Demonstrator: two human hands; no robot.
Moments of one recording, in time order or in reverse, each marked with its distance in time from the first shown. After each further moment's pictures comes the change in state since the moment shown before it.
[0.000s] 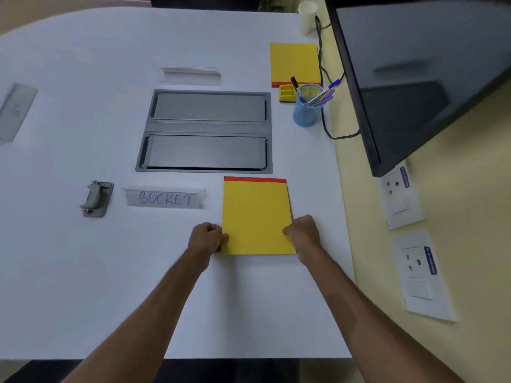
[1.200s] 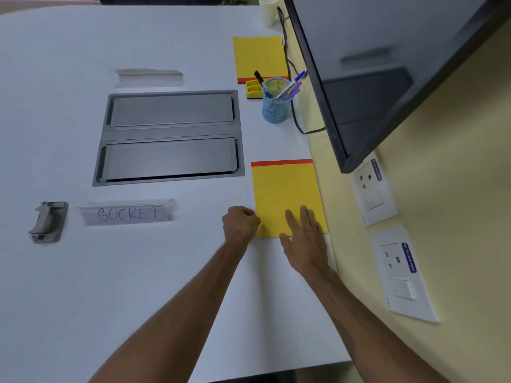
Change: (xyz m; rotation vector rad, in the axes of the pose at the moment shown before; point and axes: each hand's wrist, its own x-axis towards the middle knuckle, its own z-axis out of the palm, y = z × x) left_hand 0.000 0.045 0.132 0.212 -0.028 0.229; right_hand 0.027 0.060 -0.041 -0.828 0.158 -0.540
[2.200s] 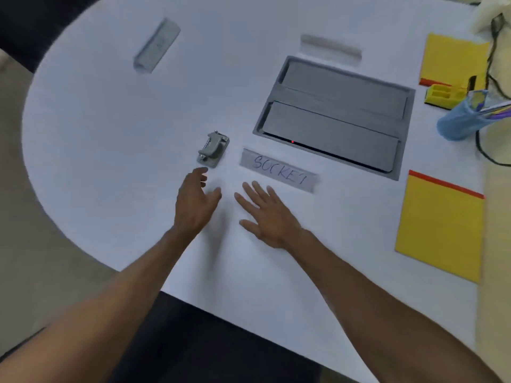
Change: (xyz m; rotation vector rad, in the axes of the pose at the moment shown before) left_hand -0.031 -0.167 -0.335 0.202 0.562 0.173; right_hand -0.005 -0.313 0.107 -0.294 -0.223 -1.060
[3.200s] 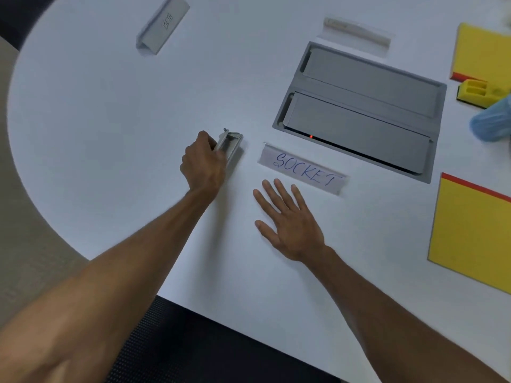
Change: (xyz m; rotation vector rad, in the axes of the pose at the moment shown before) left_hand 0.097 -0.011 0.006 0.074 0.234 -0.128; right_hand 0.013 -0.006 0.040 -0.092 0.277 0.076
